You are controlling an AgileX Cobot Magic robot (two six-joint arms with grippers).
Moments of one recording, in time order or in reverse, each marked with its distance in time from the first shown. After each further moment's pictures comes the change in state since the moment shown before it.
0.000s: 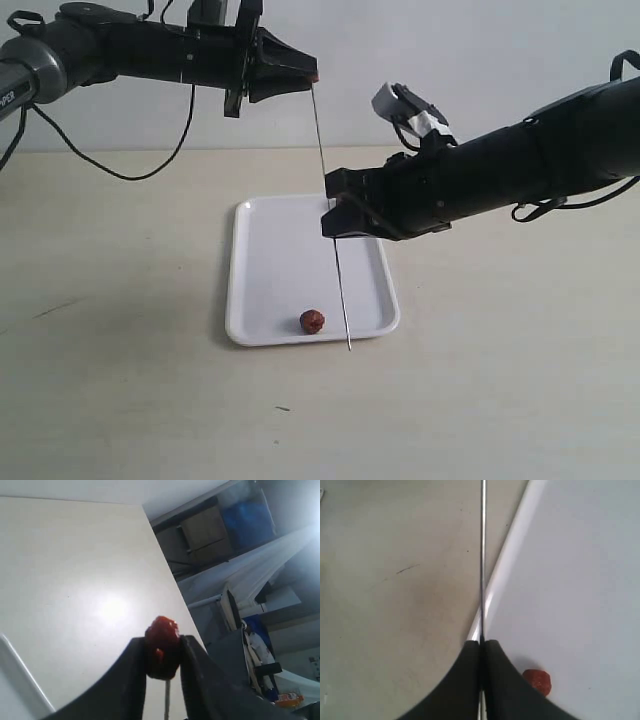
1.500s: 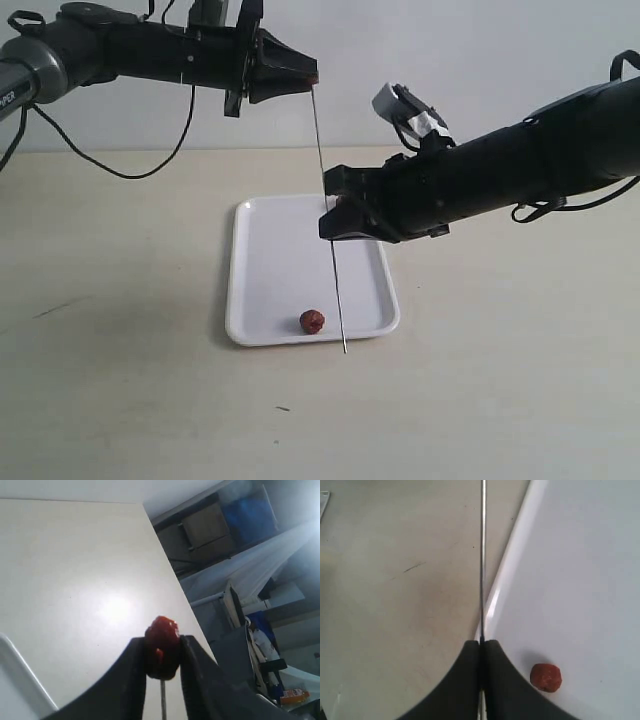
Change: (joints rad) left arm 0.000 0.000 0.000 0.006 0.000 0.024; right arm 0.000 0.000 0.000 -0.003 0.023 0.047
